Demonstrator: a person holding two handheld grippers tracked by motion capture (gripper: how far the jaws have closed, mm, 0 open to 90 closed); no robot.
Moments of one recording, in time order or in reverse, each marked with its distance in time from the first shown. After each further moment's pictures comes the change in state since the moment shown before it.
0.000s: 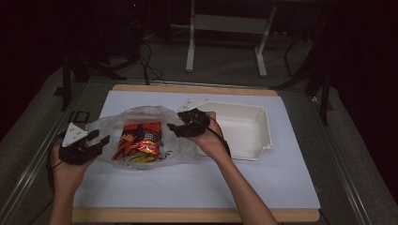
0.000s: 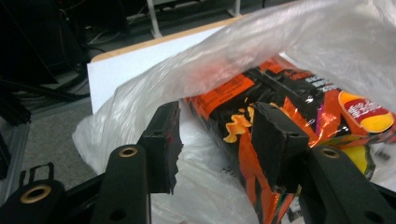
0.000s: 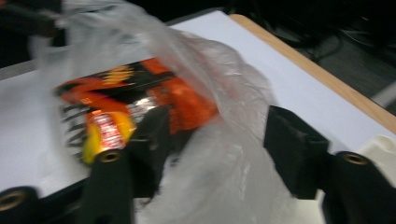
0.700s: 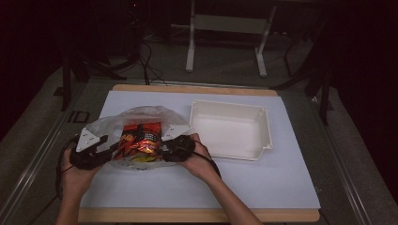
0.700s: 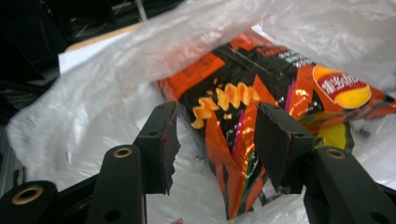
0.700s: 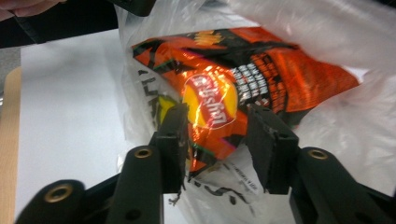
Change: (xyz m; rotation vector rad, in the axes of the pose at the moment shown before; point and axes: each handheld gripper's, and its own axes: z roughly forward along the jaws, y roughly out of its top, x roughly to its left) left arm -0.024 -0.010 0.013 0.064 -0.036 0.049; right arm 0.056 -0.036 0.031 0.025 0.130 -0.081
